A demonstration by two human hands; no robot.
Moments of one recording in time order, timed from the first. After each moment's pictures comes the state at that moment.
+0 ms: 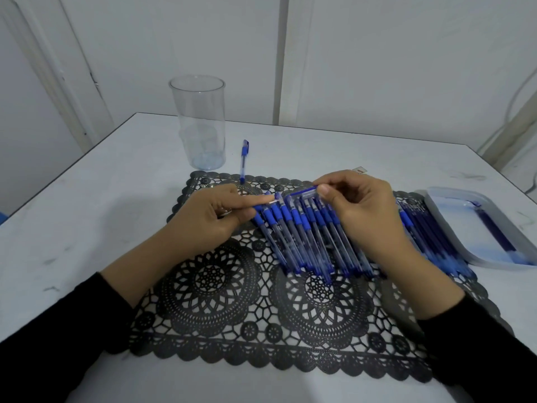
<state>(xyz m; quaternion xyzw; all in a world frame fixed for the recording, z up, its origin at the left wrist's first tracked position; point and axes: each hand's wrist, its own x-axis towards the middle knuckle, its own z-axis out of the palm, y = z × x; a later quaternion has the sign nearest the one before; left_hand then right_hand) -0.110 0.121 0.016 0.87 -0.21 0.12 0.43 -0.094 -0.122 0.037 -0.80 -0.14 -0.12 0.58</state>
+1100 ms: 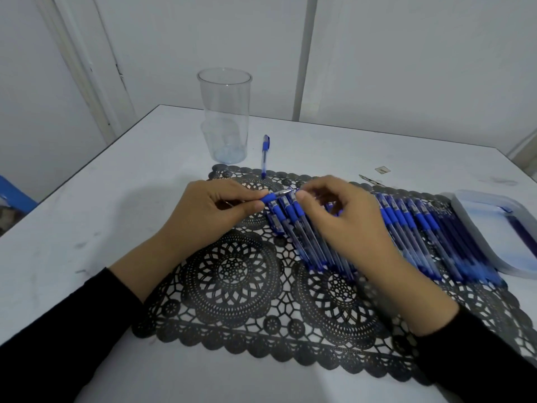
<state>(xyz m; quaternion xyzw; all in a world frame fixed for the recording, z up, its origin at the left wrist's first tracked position) -0.127 0.139 0.017 0.84 -0.13 0.18 0.50 -0.107 -0.080 0.031 -0.86 -0.20 -0.12 0.46</state>
